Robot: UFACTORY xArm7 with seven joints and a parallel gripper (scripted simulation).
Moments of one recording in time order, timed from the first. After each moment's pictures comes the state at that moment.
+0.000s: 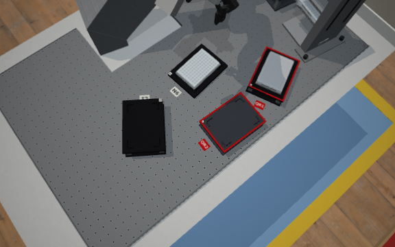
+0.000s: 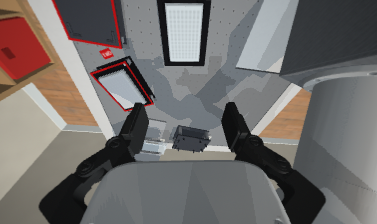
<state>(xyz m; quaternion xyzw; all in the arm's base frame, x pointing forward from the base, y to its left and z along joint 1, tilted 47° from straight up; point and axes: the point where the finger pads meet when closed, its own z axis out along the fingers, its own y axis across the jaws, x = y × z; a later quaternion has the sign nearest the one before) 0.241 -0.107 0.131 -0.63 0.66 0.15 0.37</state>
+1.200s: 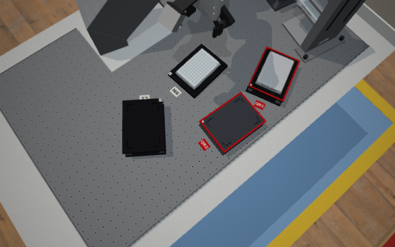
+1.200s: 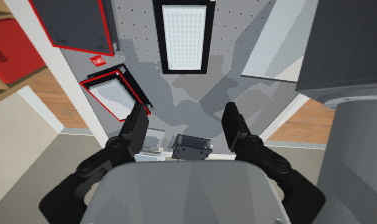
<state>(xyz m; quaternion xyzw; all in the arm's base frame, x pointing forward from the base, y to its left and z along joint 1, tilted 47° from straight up) 0.257 -0.073 0.095 -0.63 0.66 0.15 0.37</state>
